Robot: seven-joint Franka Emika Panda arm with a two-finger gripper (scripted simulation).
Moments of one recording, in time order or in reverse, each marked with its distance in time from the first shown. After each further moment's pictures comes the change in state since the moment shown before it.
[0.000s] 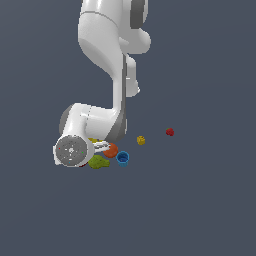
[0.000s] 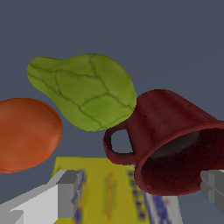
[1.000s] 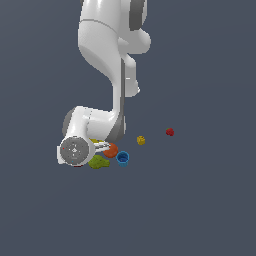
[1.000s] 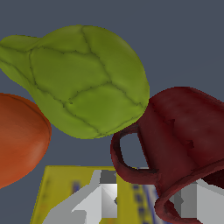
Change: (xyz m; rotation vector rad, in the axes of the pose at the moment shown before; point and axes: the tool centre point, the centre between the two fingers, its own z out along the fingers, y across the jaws) arm 0.000 -0.002 0.027 0.000 -0.001 -0.005
